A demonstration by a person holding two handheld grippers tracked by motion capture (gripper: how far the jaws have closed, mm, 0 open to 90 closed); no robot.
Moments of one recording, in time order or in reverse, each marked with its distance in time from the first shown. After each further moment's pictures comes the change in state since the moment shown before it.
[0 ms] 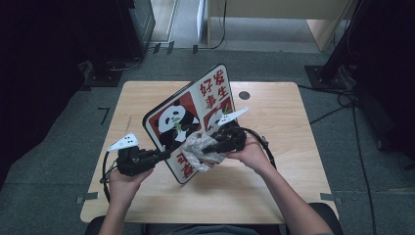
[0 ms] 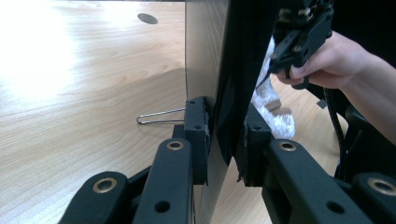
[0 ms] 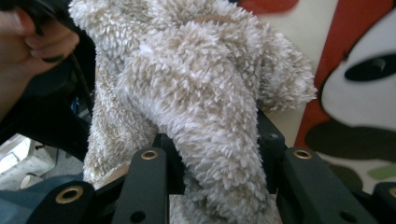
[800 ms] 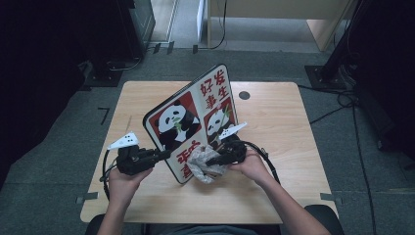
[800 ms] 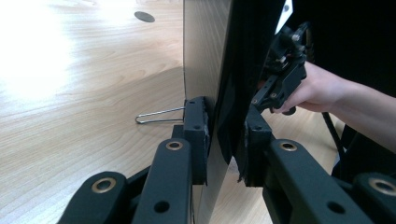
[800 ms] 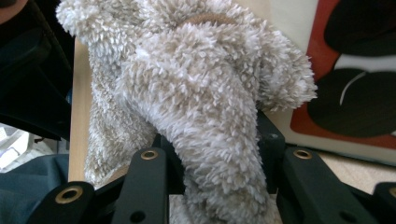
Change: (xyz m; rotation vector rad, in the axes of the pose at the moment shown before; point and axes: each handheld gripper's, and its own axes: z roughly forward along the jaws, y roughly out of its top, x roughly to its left) left arm 0.003 0.002 0.000 0.014 -0.022 0.004; right arm -0.014 -0.048 0.024 0.051 -0.010 0.057
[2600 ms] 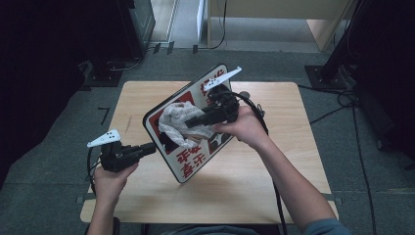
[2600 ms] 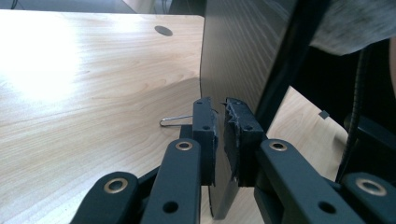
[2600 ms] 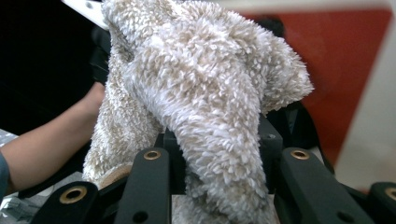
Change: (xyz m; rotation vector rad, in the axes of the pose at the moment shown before) left arm 0.022 0.004 -0.031 -0.056 0.026 -0.040; right arm 0.089 0.158 -0.081 -0.083 0.027 -0.142
